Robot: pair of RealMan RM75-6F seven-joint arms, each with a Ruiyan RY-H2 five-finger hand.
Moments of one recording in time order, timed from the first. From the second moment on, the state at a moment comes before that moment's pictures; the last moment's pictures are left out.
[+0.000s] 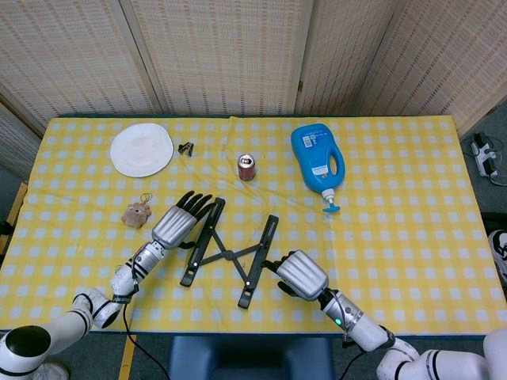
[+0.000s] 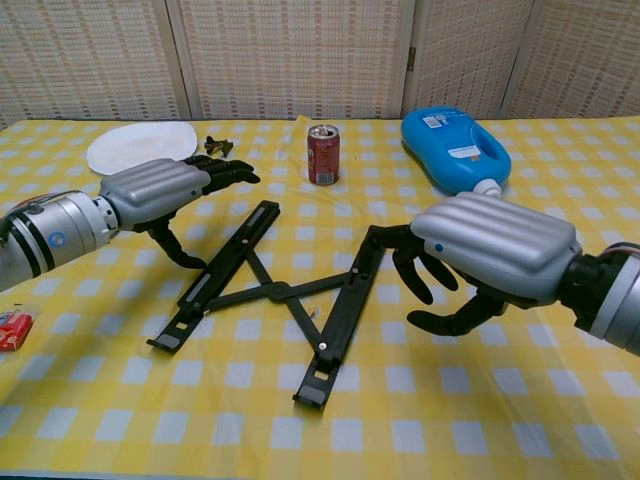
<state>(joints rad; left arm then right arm) -0.80 -1.80 -0.04 -0.75 1.58 1.02 -0.16 0.58 -1.57 0.00 -1.54 -1.62 1.08 -0.28</state>
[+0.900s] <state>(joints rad) -0.81 -1.72 -0.01 -1.06 1.60 1.02 -0.18 0.59 -1.55 -0.01 -1.51 -1.62 1.06 -0.26</state>
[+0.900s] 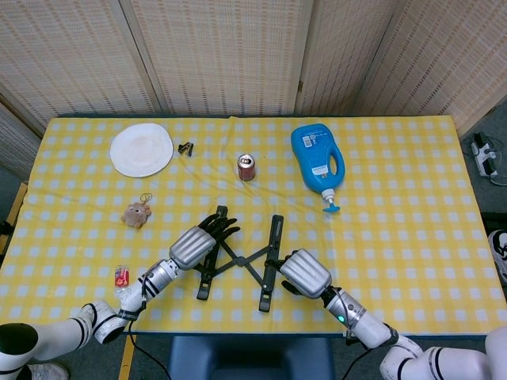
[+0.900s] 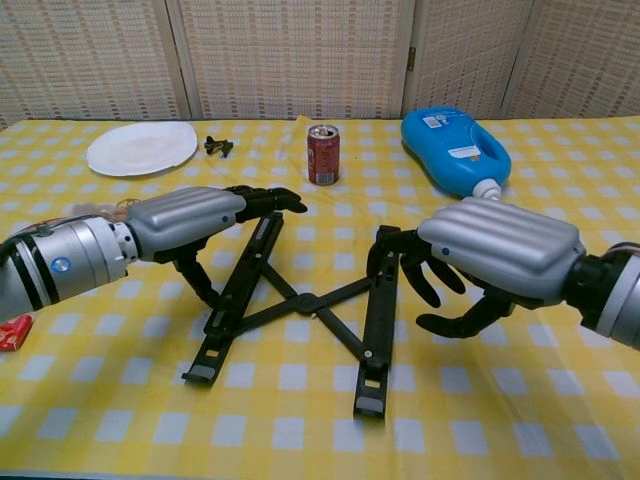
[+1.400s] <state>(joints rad) -0.84 -1.81 -0.04 -0.77 1.57 1.01 -0.16 0.59 -1.60 -0.01 -1.44 -1.64 1.08 -0.36</state>
